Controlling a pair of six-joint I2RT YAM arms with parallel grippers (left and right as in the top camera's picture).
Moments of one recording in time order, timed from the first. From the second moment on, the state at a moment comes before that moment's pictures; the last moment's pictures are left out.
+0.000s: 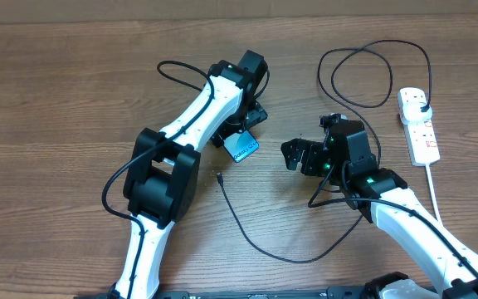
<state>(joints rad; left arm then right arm) -0.50 2.30 1.90 -1.12 -0.03 -1.08 0.33 1.33 0.69 -0.19 -0.17 0.51</state>
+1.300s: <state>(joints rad) -0.48 2.34 1.90 -1.10 -0.03 -1.10 0.33 1.33 0.69 -0.20 -0.20 0.51</state>
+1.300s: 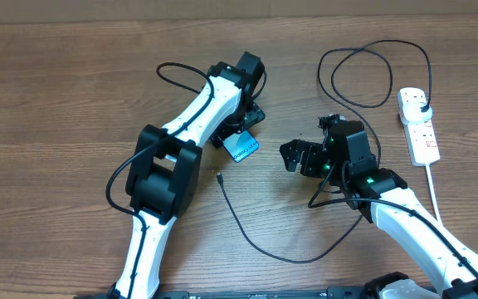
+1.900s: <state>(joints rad) -0.48 2.36 1.92 -1.11 -0.02 -1.10 0.33 1.33 0.69 -0.22 -0.20 0.51</state>
